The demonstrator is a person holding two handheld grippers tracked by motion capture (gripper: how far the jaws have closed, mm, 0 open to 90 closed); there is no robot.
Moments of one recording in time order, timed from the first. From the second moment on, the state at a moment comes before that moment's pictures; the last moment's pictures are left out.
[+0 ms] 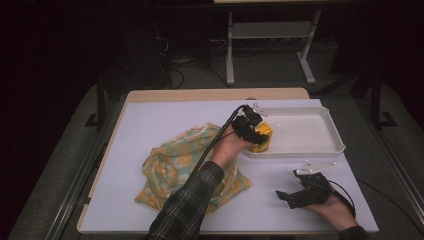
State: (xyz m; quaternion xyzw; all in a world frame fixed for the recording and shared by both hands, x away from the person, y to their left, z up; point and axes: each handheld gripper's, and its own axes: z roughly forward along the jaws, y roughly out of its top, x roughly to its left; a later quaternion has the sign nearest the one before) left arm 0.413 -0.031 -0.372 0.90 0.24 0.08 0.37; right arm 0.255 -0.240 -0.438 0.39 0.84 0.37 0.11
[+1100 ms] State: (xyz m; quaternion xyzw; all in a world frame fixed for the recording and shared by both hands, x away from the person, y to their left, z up) left arm 0.359 0.073 -0.319 0.90 0.21 0.07 0.37; right arm 0.255 -0.246 -0.436 0.40 0.83 0.36 0.12
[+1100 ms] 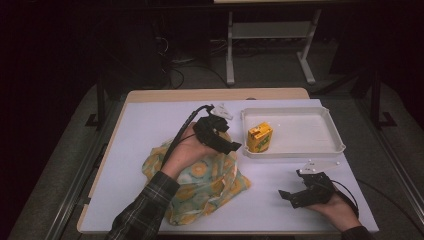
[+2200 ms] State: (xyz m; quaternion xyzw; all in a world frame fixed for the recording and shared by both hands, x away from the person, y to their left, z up) left arm 0.293 0.213 -0.343 0.88 0.28 0.09 0.38; right arm 0.291 -0.253 -0.397 0.39 0.83 0.39 0.10
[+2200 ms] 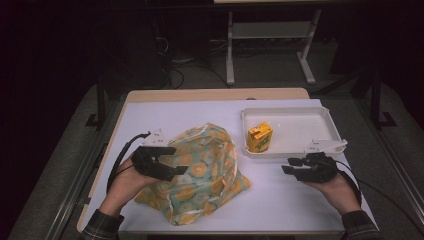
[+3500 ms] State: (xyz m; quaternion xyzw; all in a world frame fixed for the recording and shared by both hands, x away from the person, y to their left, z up) left arm 0.244 0.334 -0.409 0.83 0.39 0.15 0.38; right arm 0.385 -0.238 -0.404 0.38 0.83 0.38 0.12
